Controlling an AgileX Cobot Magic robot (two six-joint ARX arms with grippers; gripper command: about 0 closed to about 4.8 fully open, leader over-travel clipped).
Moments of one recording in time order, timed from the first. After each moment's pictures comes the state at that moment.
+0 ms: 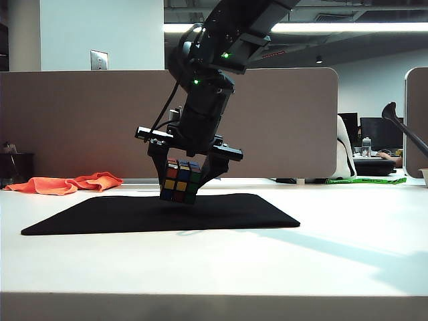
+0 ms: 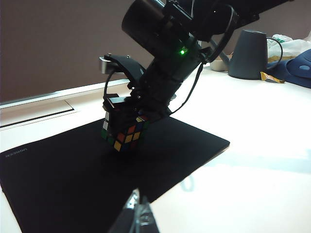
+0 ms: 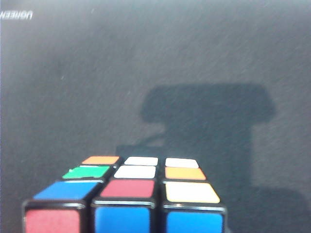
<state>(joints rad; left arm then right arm) 0.02 0.00 0.00 0.06 0.67 0.05 0.67 2.29 1.95 -0.50 0.07 0.45</state>
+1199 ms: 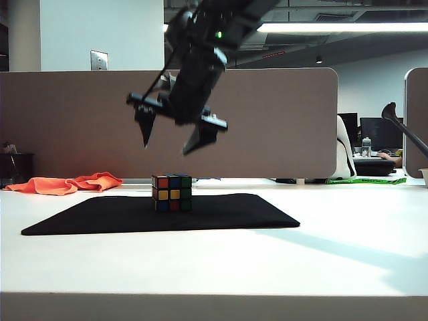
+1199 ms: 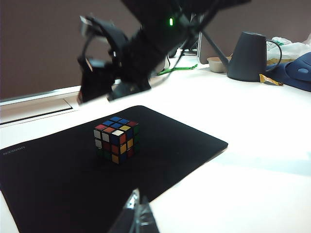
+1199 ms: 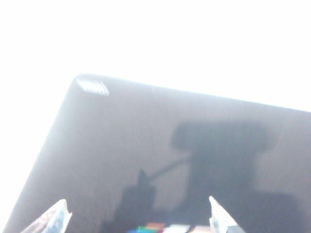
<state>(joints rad) 0.02 0.00 0.00 0.06 0.67 0.03 0.66 2.33 2.17 -0.51 0.03 0.34</state>
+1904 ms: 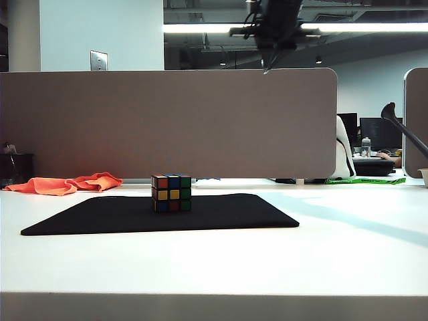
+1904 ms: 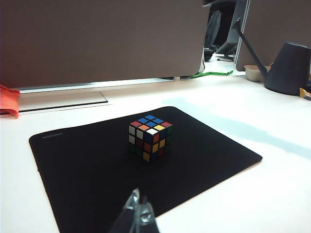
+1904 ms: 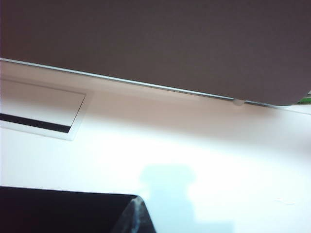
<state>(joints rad) 0.02 0.00 0.00 0.06 0.52 -0.04 0.39 2.20 2.49 -0.81 0.21 0.10</state>
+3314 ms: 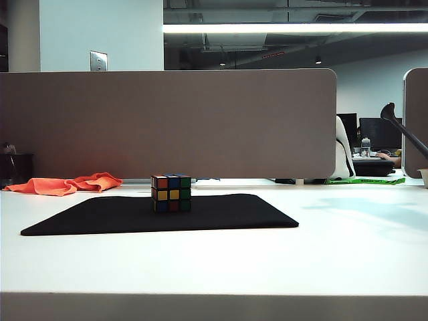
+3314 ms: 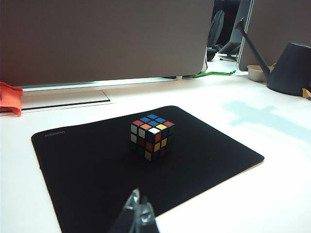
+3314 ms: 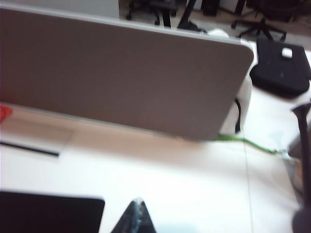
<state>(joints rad) 0.02 0.00 0.00 0.05 0.51 -0.04 0.25 1.82 2.49 -1.02 0.11 -0.03</state>
